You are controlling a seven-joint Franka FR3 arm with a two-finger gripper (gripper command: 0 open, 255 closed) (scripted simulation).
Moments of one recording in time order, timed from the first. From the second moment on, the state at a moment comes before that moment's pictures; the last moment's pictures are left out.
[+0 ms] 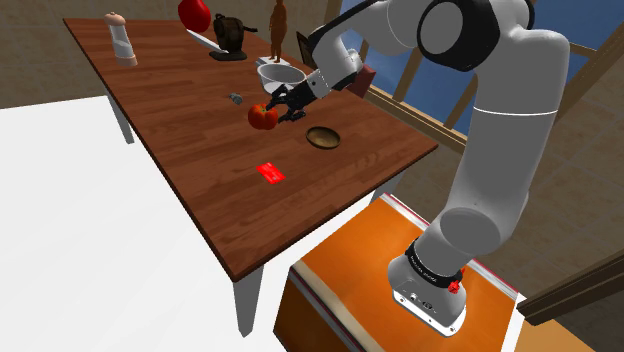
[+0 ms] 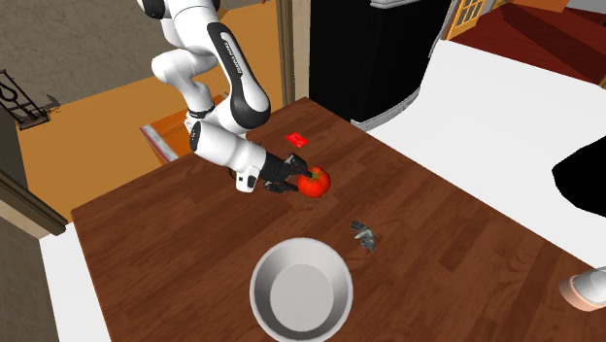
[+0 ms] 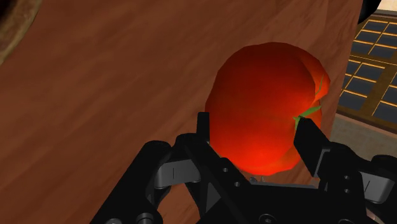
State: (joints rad) arm -0.02 0.39 -0.20 -1.95 1.24 2.23 -0.57
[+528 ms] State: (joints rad) arm -0.02 0.39 -0.21 -1.95 1.24 2.22 -0.56
